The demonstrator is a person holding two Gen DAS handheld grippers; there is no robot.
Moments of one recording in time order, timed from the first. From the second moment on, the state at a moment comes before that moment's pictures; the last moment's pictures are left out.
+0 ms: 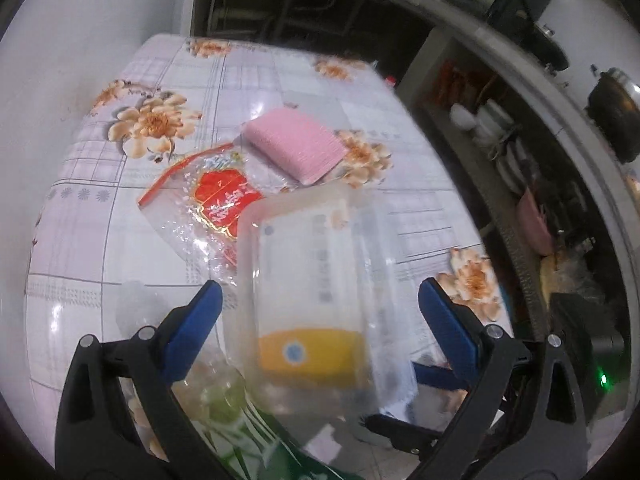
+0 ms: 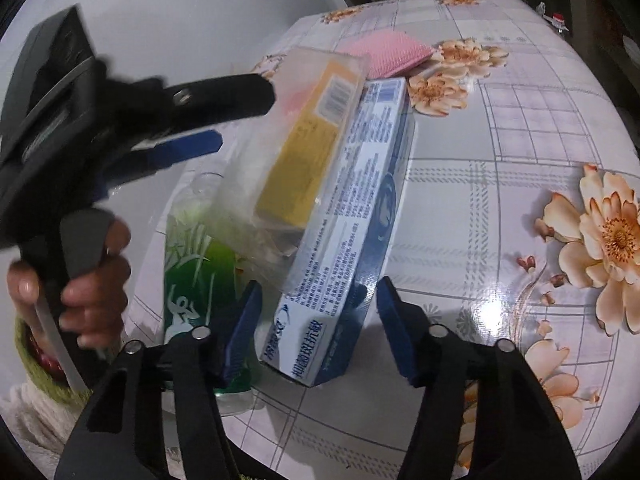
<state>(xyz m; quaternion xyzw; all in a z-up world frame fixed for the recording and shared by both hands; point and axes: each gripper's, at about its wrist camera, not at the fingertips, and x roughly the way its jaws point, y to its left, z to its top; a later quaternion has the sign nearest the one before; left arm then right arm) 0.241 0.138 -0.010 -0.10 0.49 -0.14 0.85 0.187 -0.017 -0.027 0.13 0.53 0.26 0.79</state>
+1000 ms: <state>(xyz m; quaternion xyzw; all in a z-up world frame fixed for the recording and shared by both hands) 0.255 0.097 -0.015 -0.11 0.51 -0.18 0.83 0.171 -0.146 -0.037 0.24 0.51 0.17 0.81</state>
